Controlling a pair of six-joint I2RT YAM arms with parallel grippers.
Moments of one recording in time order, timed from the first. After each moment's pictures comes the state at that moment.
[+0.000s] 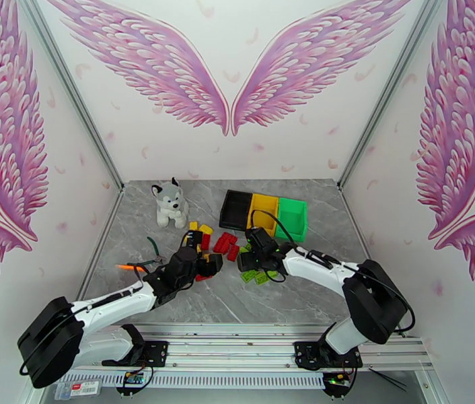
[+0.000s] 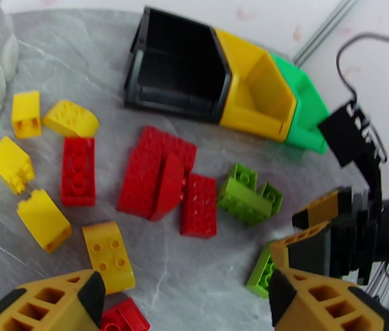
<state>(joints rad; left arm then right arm) -0.77 1.26 0.56 0.14 -0.14 -0.58 0.67 1.60 0.95 -0.41 0.02 0.44</state>
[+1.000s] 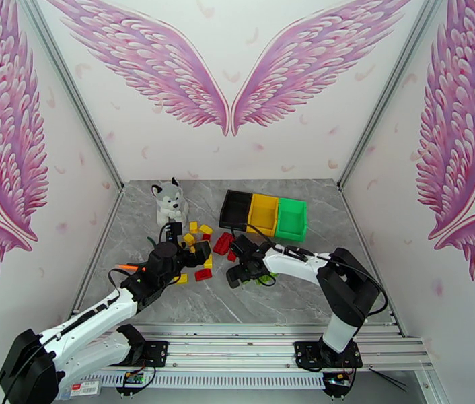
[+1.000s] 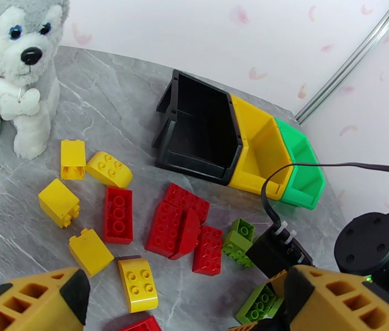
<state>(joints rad) -0.64 1.00 0.53 0.07 -0.17 -0.61 0.78 1.75 1.05 -0.62 0.01 0.33</state>
